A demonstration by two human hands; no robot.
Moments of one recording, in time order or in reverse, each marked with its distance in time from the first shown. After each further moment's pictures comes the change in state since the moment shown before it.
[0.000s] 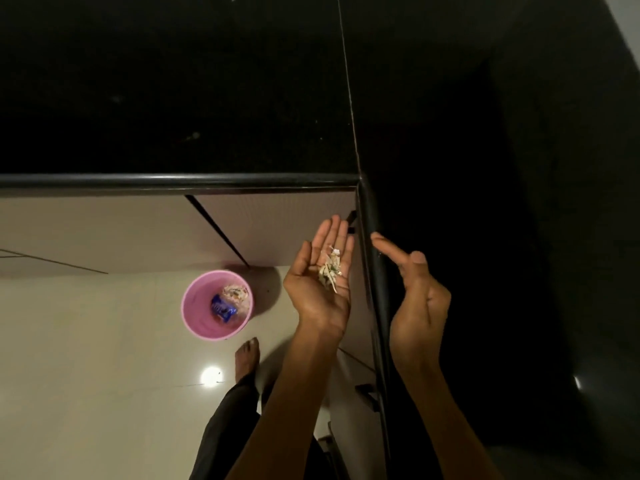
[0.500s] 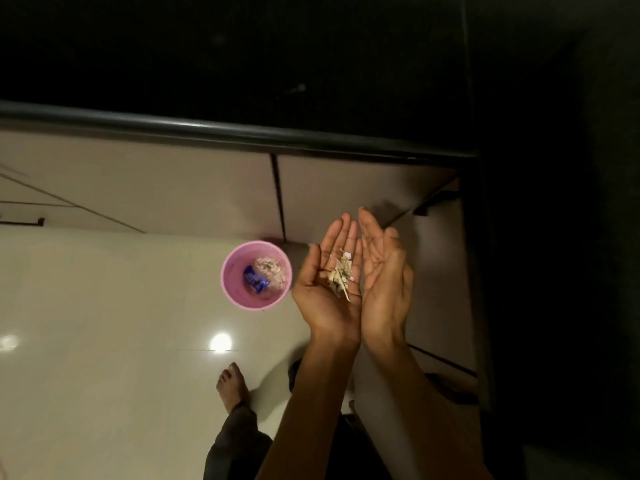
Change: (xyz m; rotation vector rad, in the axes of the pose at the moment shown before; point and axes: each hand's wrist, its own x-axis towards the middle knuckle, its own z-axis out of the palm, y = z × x) left_hand -0.033 0.088 -0.039 -0.040 0.063 0.101; right_hand -0.031 -0.009 0.144 0.501 -0.118 0.397
